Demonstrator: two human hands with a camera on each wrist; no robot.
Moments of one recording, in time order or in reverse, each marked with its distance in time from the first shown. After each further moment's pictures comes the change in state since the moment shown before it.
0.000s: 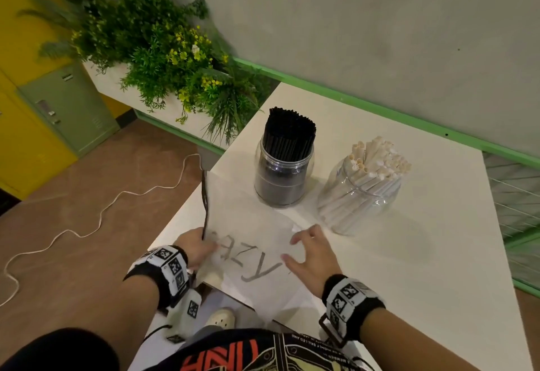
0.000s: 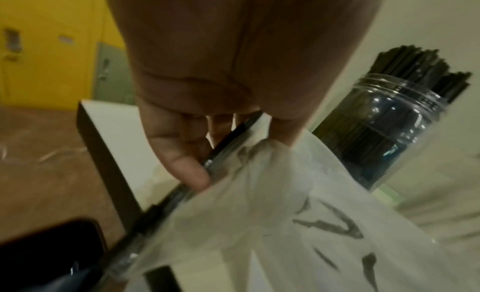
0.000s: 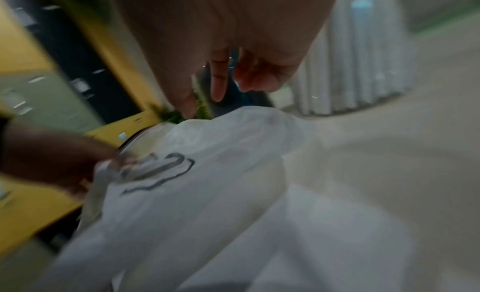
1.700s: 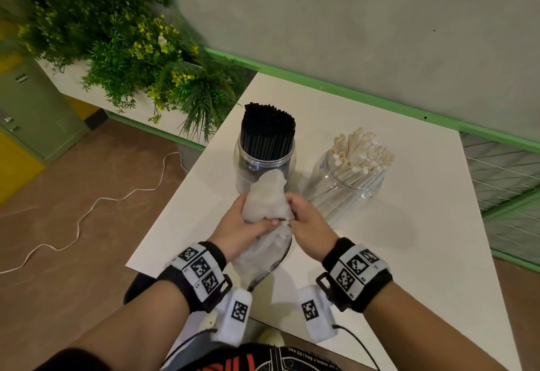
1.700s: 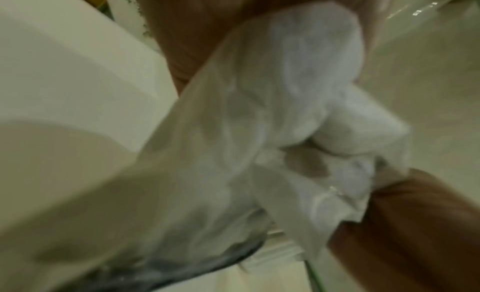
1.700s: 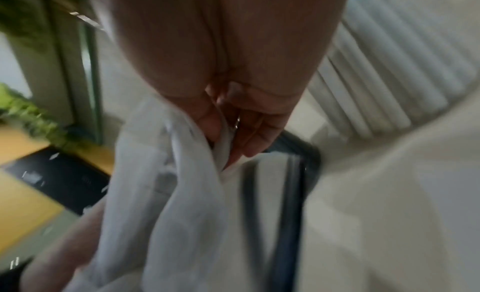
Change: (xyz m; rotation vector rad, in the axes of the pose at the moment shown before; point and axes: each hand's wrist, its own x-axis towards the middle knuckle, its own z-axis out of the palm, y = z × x) left_hand -0.037 0.118 0.046 -0.544 -0.096 0.390; right_hand 0.038 -0.037 -0.044 0.584 -0.051 0.000
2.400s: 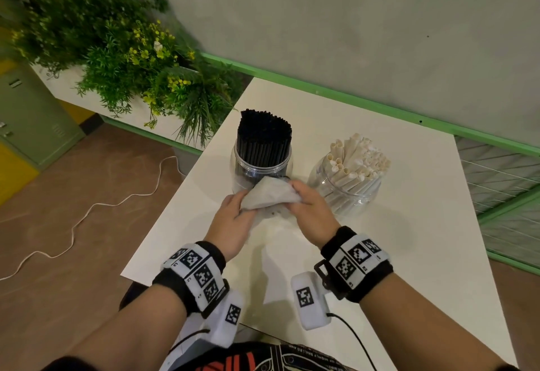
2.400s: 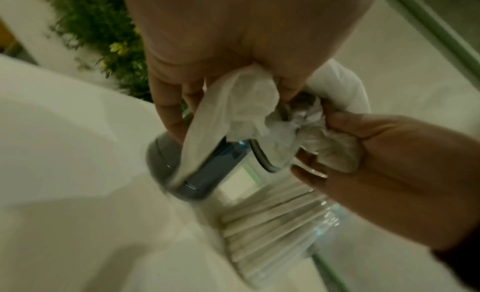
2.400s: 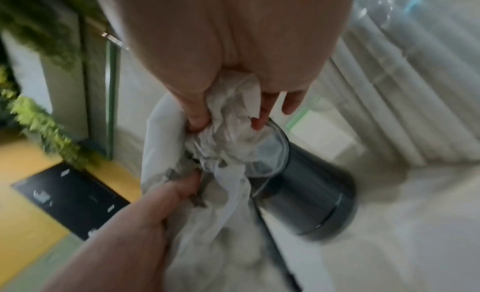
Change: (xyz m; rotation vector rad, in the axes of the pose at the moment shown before) left_hand 0.006 0.020 -0.005 0.190 0.045 0.106; right_hand 0.015 -0.037 -0.016 -0.027 0.157 -0.015
